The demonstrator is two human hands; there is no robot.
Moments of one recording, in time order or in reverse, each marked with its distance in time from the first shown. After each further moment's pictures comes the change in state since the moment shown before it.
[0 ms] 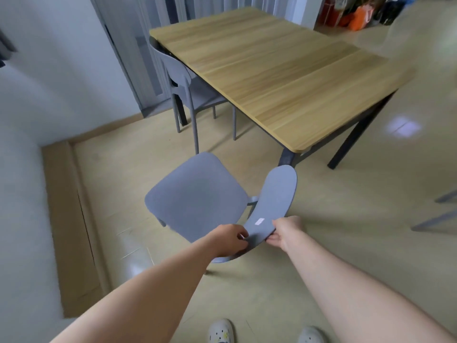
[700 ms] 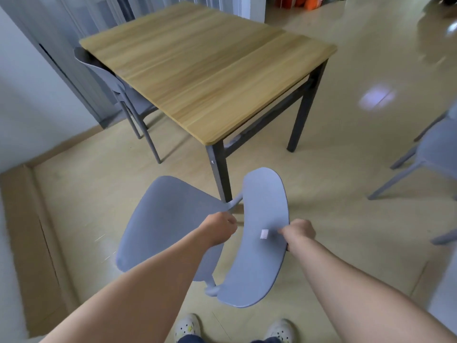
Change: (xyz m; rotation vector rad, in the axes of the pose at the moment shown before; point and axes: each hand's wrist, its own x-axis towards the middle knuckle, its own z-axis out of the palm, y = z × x) left_hand 0.049 0.205 0.091 -0.060 0.047 -0.107; right_hand 0.092 0.025 -0.251 -0.154 0.245 -0.043
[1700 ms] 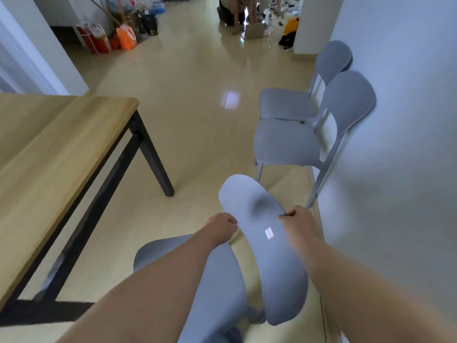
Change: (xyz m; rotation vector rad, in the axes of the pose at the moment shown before) left_hand 0.127 0.394 0.129 0.201 -0.307 0.408; right_hand 0.187 -0.006 -0.327 0.208 0.494 -0.016
